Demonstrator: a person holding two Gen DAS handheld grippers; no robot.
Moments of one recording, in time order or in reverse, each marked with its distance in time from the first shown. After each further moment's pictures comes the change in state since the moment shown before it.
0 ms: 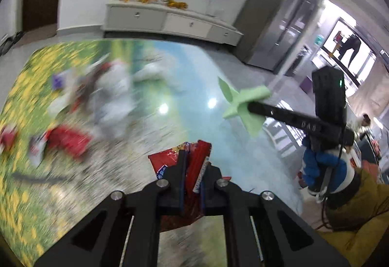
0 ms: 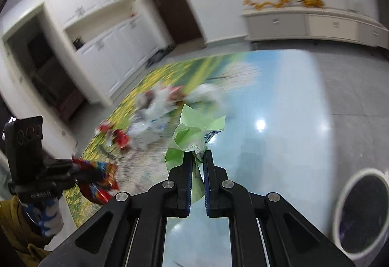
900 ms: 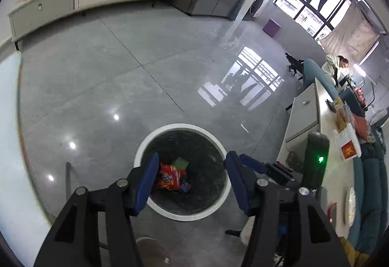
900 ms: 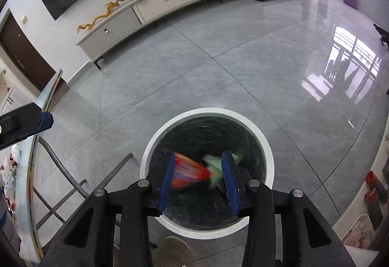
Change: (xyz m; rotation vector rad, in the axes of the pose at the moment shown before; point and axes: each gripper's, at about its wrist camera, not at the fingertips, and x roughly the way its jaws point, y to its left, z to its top) left arm 0.307 -0.262 0.104 0.237 0.270 -0.157; right arm -0.082 -0.295 -0.090 0.523 -0.014 -0.553
